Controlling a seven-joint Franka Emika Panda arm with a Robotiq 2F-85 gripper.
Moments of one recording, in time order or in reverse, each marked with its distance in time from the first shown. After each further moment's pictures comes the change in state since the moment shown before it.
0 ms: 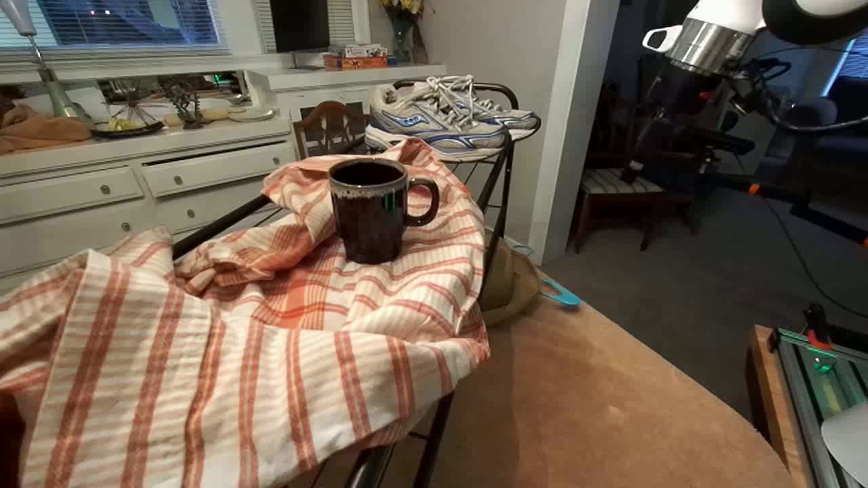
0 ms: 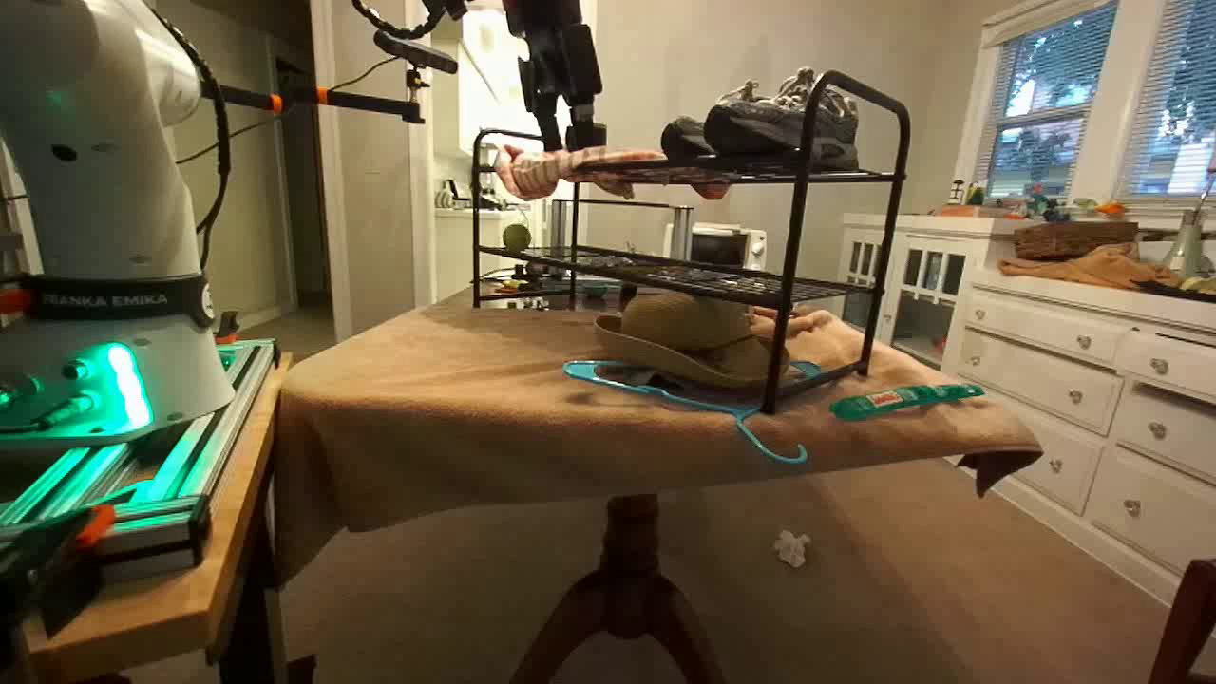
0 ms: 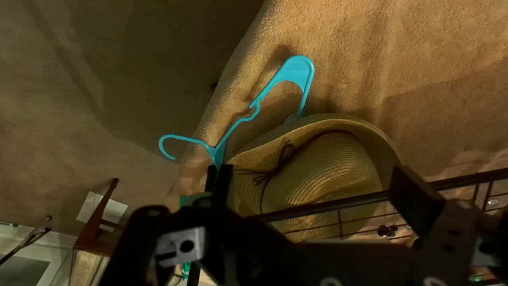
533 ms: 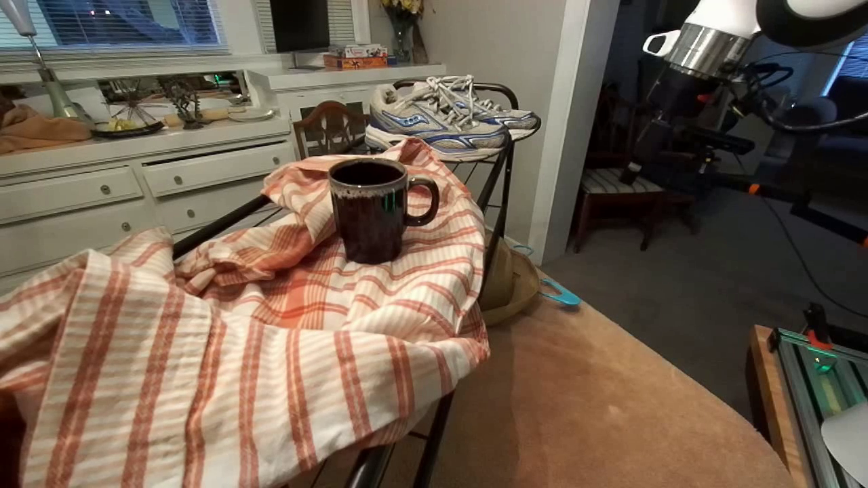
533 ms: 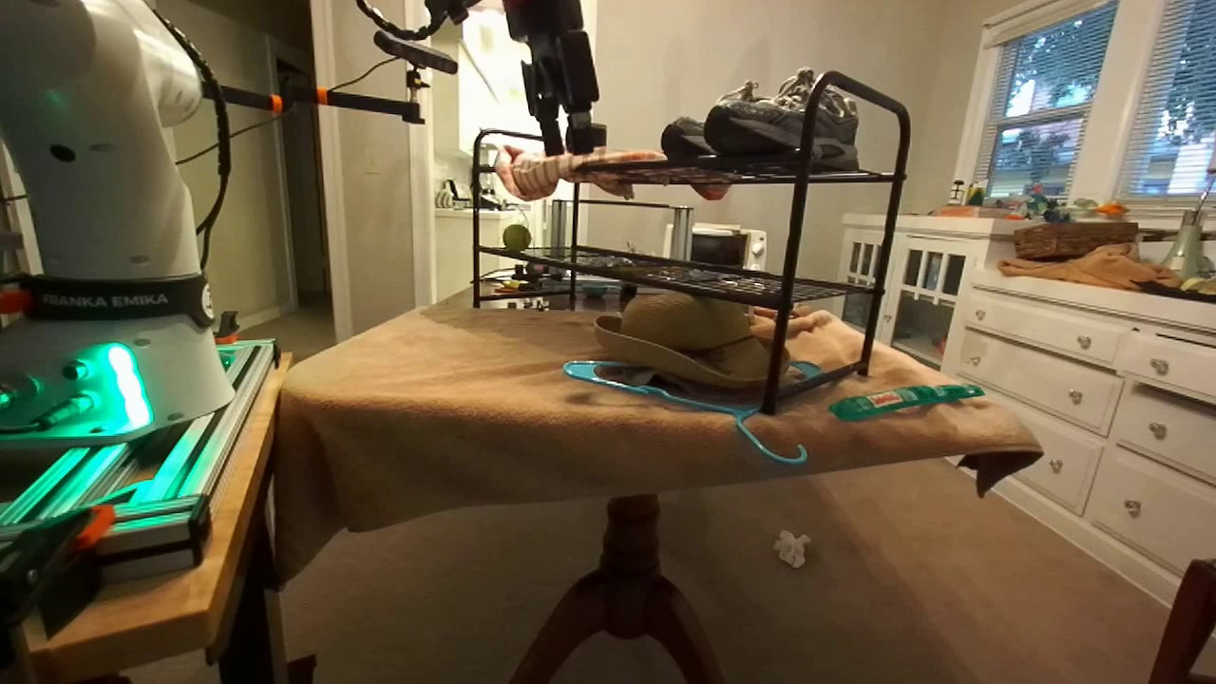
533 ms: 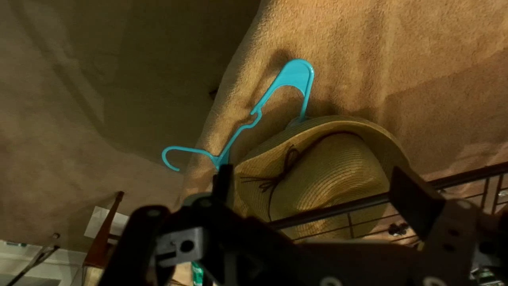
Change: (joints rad) arm -0.013 0.020 -0.010 0.001 0.021 0.000 0.028
